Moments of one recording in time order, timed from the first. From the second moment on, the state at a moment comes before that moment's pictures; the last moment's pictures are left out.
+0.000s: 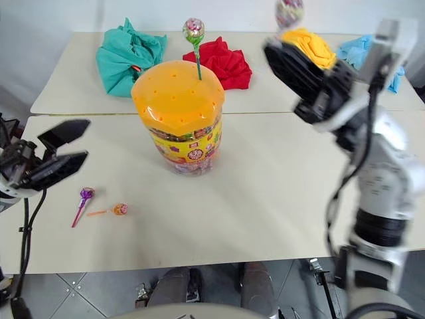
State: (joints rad) left arm -0.16 0.81 0.54 -0.21 -0.98 0.61 -1.19; right arm -0.46 -0.80 -0.37 -0.30 0.92 0.62 0.82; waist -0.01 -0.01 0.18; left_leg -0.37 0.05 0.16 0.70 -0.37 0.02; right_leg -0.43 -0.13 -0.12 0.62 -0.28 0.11
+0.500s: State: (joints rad) left arm -0.19 0.82 0.41 -0.10 -0.79 0.38 -1.34; right arm -0.05 -0.96 -0.16 -0.07 0.38 0.32 0.95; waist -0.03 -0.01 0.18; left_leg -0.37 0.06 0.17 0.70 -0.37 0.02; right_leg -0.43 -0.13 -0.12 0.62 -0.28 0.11
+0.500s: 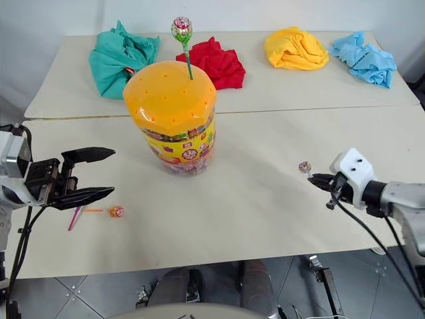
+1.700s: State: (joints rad) left arm -0.09 0.62 0.61 -0.22 -1.02 0.48 -0.97; right arm -0.97 -0.32 0.04 0.01 0.62 0.60 0.67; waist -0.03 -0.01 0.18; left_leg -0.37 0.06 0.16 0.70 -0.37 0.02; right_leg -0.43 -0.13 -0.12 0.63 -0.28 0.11
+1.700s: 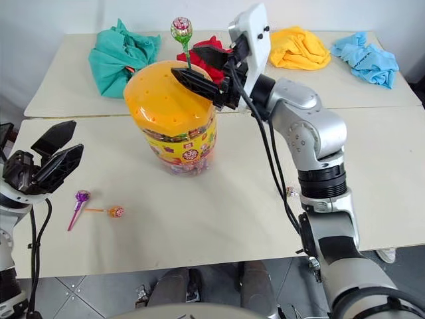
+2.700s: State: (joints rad) left arm -0.16 0.77 0.42 -0.26 -0.92 0.44 -1.19; right arm -0.30 -1.02 -0.32 -0.08 0.53 0.60 0.91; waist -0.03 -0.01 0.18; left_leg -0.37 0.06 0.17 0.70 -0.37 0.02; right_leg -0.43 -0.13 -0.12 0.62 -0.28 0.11
